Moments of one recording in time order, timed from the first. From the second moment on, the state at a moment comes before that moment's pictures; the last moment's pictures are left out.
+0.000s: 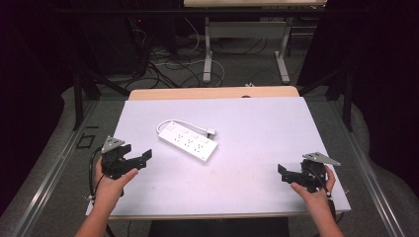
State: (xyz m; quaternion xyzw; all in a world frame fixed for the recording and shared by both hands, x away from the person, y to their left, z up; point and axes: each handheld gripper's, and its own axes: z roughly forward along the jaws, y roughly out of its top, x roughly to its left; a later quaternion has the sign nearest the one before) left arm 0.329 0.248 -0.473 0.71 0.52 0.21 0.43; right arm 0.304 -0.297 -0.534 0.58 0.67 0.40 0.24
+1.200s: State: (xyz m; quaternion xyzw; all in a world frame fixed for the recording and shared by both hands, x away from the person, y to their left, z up) left arm 0.381 0.197 -0.429 0.72 0.50 0.19 0.44; right arm 0.306 -0.302 -0.537 0.59 0.66 0.40 0.24
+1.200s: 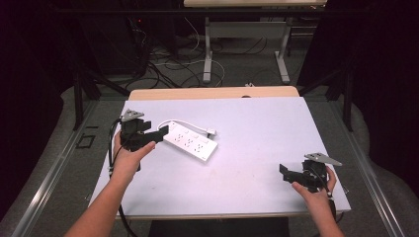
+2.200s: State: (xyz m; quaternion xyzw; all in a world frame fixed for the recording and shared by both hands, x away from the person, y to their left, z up) left arm 0.429 0.158 -0.433 0.72 0.50 0.18 0.44; right arm 0.307 -0.304 -0.540 0.59 0.66 0.40 0.24
